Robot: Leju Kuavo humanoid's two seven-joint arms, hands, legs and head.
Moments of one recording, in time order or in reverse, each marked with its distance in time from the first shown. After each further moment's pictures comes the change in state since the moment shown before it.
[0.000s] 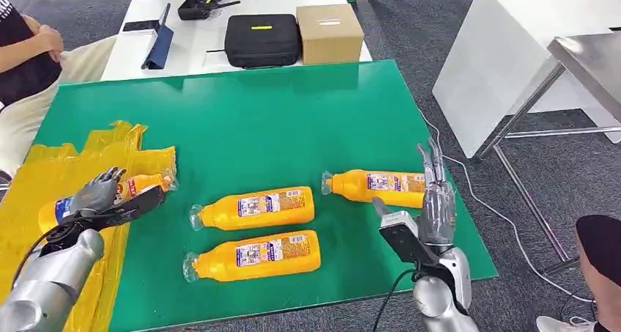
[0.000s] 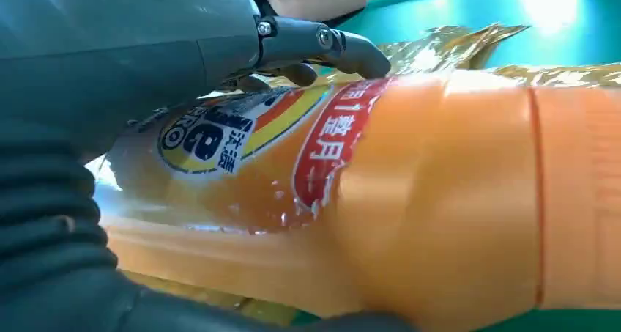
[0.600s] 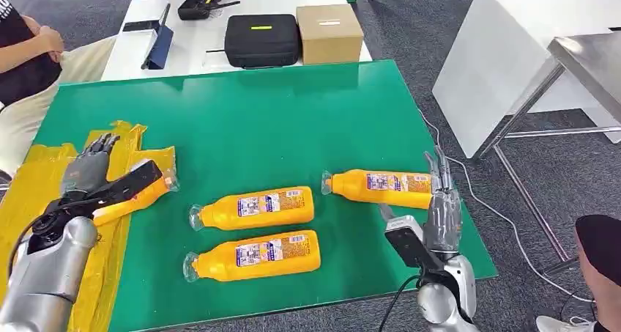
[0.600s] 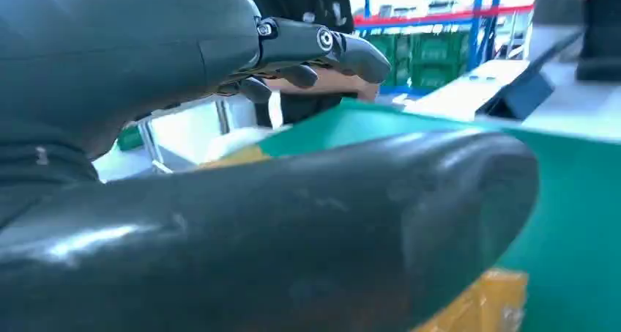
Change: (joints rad) left arm 0.142 -0.016 -0.034 -0.507 0.149 -0.111 0.000; right arm 0.034 0.007 -0.027 -0.001 0.005 -0.010 0.012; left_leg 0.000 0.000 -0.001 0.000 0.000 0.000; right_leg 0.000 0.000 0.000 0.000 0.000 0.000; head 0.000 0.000
